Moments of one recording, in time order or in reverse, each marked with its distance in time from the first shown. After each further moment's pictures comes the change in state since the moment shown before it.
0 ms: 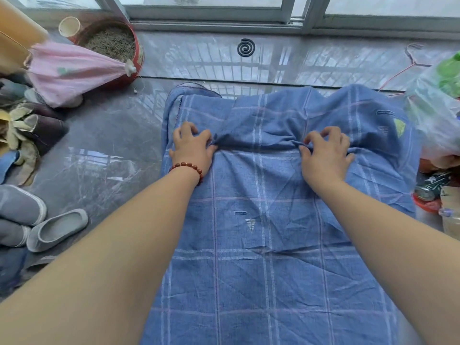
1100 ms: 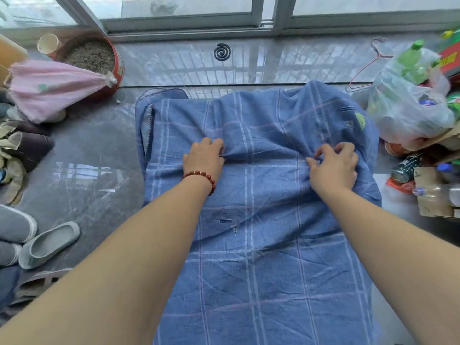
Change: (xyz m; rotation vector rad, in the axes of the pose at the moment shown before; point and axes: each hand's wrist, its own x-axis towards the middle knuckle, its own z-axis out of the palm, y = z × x) left_hand -0.039 0.066 0.012 0.128 -0.113 0.155; right_hand -0.030 0.068 -0.027 0.046 0.017 0.238
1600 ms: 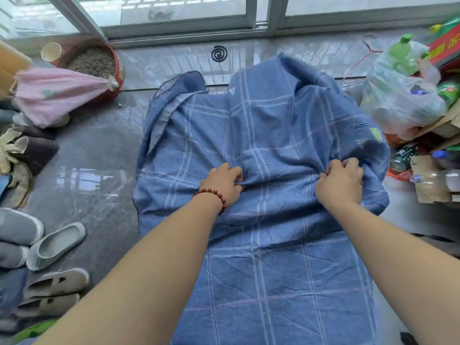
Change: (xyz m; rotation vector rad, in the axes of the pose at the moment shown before) left_hand -0.057 0.005 0.032 -0.063 -0.285 0.164; right_hand -0.048 0.038 -0.003 -0.111 -0.014 0.038
